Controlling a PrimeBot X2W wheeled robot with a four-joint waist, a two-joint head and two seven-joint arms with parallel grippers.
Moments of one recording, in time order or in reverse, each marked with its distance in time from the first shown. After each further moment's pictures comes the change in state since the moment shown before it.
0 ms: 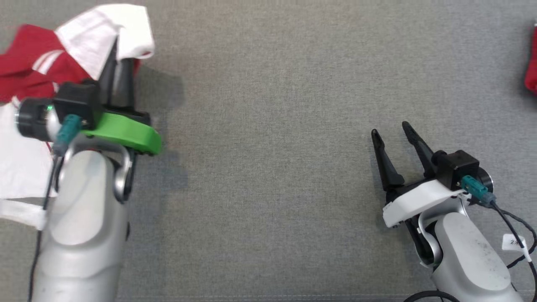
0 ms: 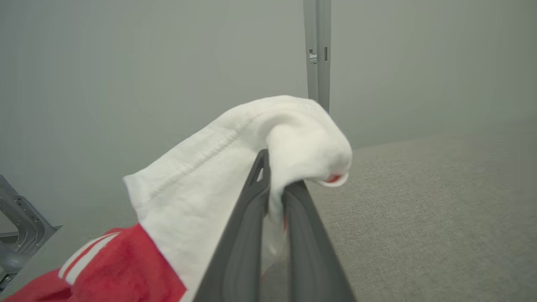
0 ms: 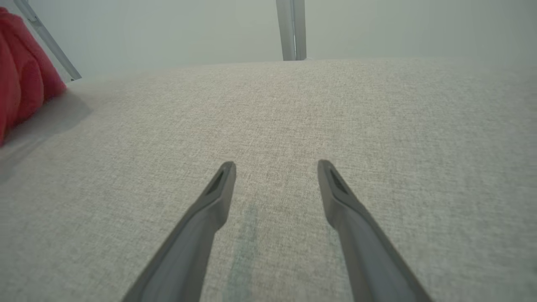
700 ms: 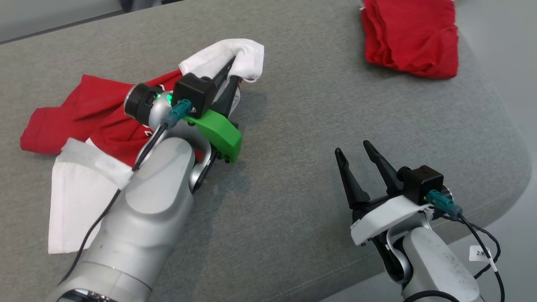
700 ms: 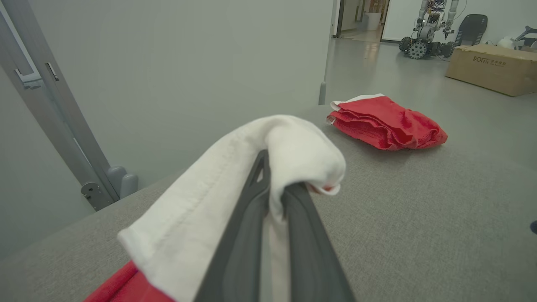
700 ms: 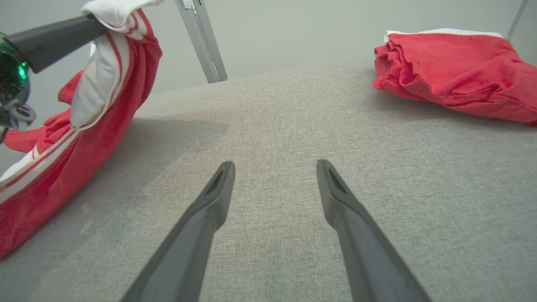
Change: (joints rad) left arm -0.172 -0.118 -0.406 0.299 -0.161 -0.002 0.000; right arm 0.035 0.085 0.088 0.012 0.054 0.000 0.000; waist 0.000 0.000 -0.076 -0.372
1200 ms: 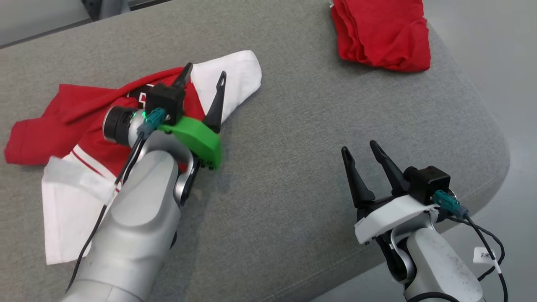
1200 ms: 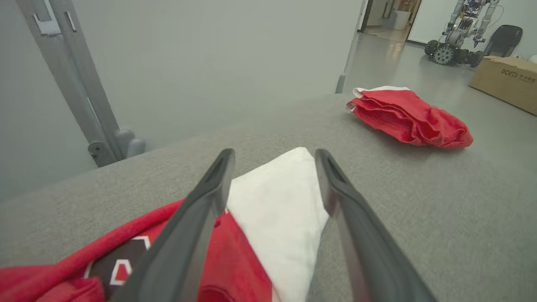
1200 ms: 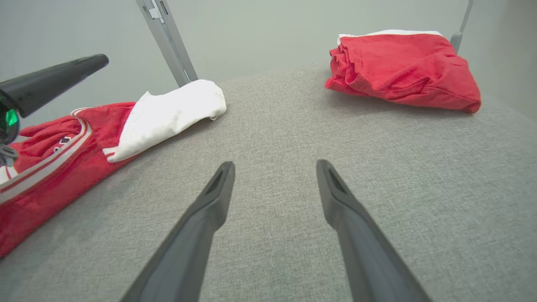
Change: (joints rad) left arm 0.018 0.012 0.073 0.060 -0.037 0.066 0.000; right arm 0.004 0.008 -0.022 0.000 0.022 0.000 0.000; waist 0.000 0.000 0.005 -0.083
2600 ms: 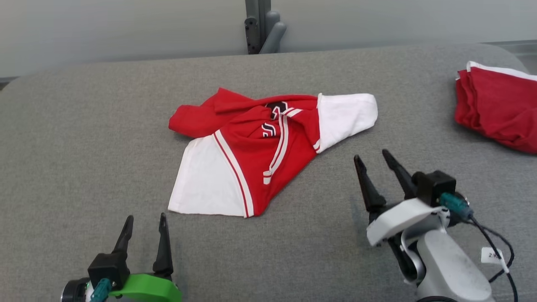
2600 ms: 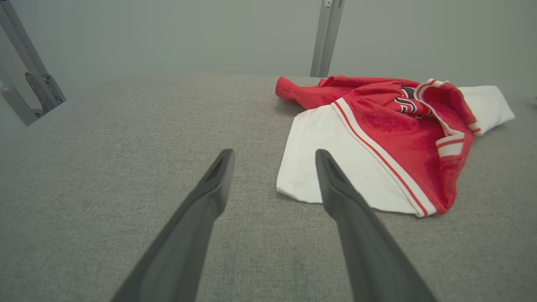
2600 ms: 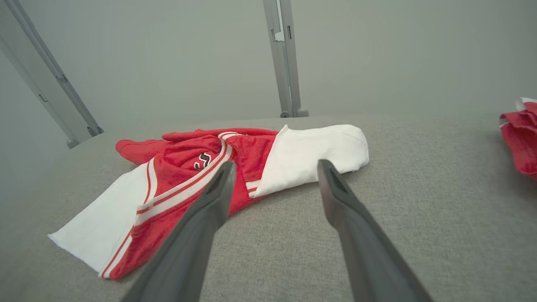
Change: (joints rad) left arm 0.834 -0.008 0.431 -0.539 0.166 0.018 0.000; right arm 0.052 -0.015 -0.025 0.054 -0.030 0.000 0.000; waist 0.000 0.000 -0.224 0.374
